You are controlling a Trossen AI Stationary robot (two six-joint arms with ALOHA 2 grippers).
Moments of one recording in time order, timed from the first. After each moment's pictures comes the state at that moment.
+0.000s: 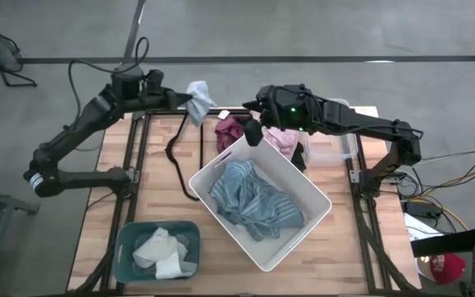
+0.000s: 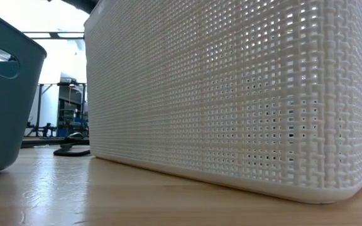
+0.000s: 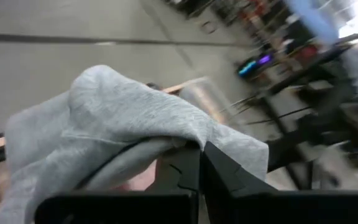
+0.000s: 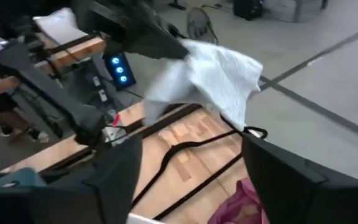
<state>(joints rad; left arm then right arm) 0.77 1.01 1.18 -0.46 0.34 -0.60 -0.16 1.60 1.75 -0.51 0.23 0.35</state>
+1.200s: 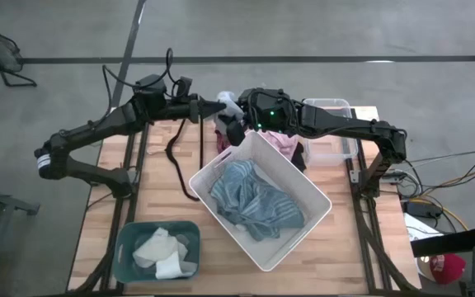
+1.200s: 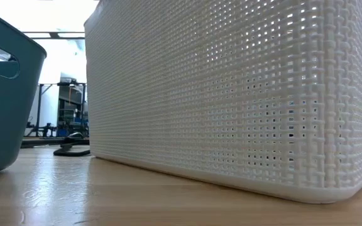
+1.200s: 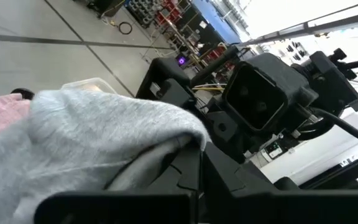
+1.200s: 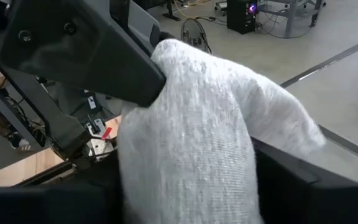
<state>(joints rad) 0.44 1.17 1.22 -0.04 0.29 -0.79 -0.17 1.72 1.75 -0.34 0.26 0.29</state>
